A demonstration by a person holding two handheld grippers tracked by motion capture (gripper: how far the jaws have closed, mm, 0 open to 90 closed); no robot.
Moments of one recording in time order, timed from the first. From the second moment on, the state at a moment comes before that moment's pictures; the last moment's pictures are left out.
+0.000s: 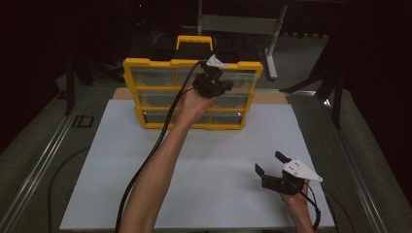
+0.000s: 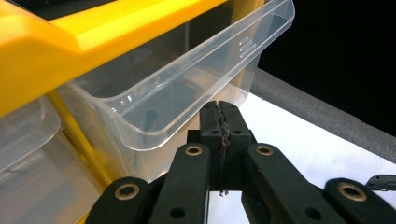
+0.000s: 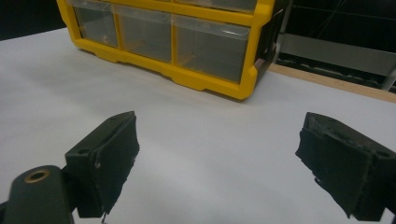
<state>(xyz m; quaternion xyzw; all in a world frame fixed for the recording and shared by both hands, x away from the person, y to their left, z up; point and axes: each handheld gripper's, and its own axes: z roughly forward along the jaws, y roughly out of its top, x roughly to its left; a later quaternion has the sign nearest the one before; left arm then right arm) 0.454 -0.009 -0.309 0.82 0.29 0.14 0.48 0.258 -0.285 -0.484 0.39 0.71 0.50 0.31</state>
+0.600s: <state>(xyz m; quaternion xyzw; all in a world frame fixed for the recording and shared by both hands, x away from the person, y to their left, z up) 0.456 -0.012 -0.317 0.81 0.30 0.15 0.48 0.255 -0.287 -0.484 0.39 0.71 0.50 0.31</state>
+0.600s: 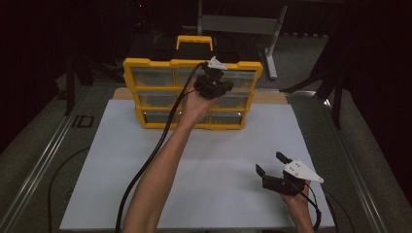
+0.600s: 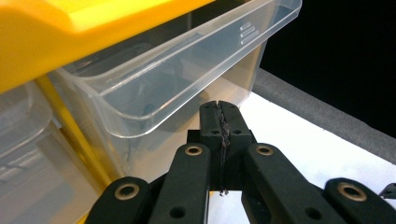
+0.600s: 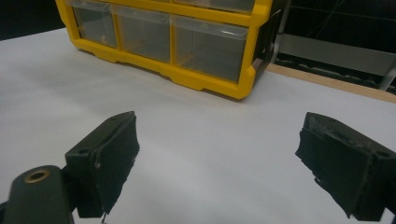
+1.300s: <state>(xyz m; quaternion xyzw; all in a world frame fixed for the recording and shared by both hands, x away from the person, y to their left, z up) 0.466 -0.003 -0.326 0.80 0.34 0.17 0.47 0.256 -0.287 -0.485 0.39 0.71 0.49 0.31</state>
